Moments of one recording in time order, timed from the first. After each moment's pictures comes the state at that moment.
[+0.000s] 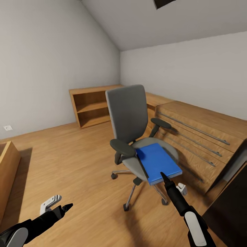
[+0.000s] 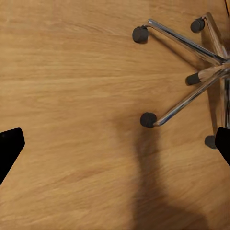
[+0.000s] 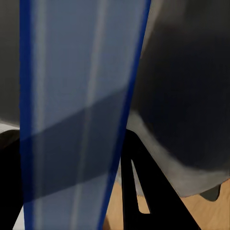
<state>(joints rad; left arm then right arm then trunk) -0.01 0.22 0.13 -1.54 0.86 0.76 0.15 -0.30 0.10 -0.35 -1.07 -0.84 0.30 0.49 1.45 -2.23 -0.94</state>
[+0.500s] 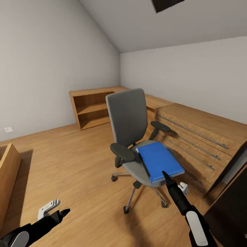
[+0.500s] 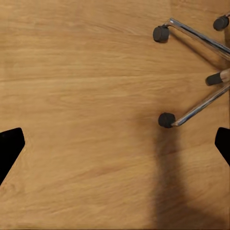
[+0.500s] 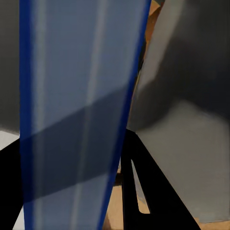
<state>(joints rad) -0.01 0.22 0.13 -1.46 0.79 0.72 0.15 -0.30 0.10 -0.37 -1.09 -0.84 0.29 0.49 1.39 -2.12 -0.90</state>
